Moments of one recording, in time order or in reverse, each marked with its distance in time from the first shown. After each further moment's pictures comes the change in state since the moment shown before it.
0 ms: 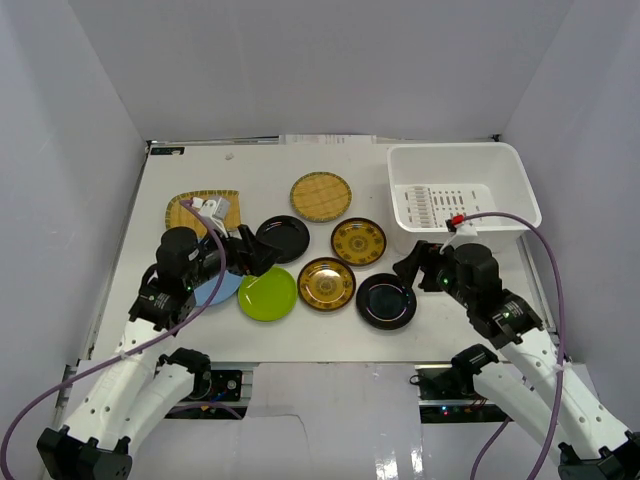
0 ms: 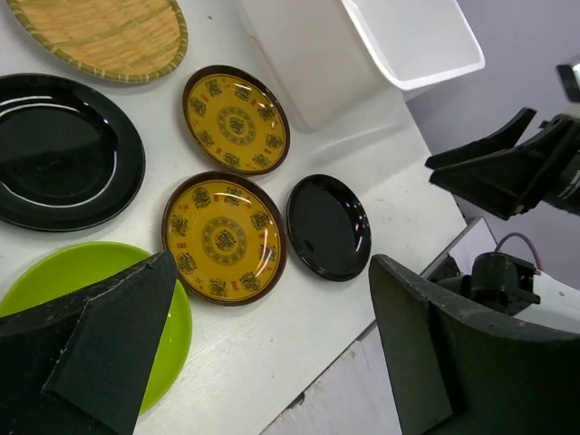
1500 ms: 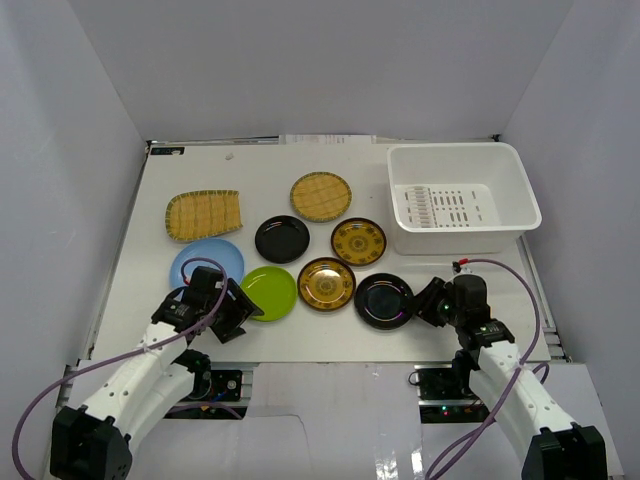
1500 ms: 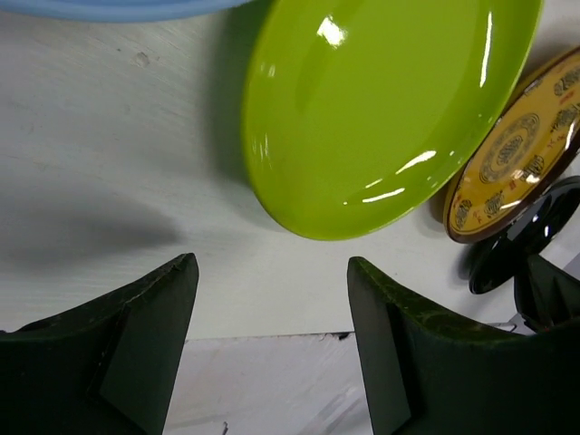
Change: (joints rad) left arm -0.002 0.015 -0.294 -0.478 -0.261 -0.546; right arm -0.315 -0.013 -0.512 0.232 -0.296 0.231
